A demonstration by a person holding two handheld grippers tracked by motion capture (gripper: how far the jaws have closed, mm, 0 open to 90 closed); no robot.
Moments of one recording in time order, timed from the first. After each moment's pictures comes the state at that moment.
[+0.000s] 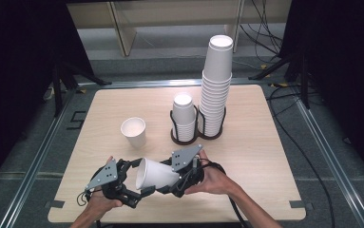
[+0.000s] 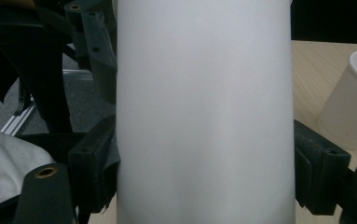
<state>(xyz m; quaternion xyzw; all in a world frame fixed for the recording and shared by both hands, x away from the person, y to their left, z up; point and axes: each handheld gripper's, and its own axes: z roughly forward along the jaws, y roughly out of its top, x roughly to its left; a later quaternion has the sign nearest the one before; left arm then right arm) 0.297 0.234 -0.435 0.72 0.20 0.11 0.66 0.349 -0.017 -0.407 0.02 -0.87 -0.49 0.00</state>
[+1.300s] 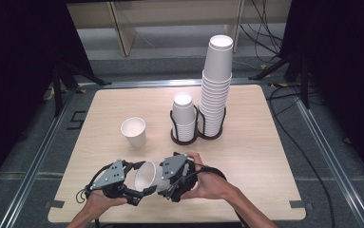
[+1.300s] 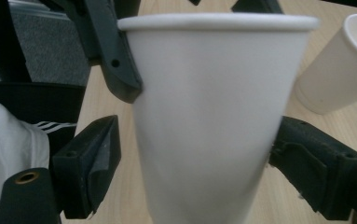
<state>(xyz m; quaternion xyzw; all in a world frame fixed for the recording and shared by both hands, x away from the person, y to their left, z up) 0.299 0.230 -0.432 0.79 0.19 0.13 0.58 0.334 -0.002 -0.402 0.03 -0.92 -0.38 -0.08</state>
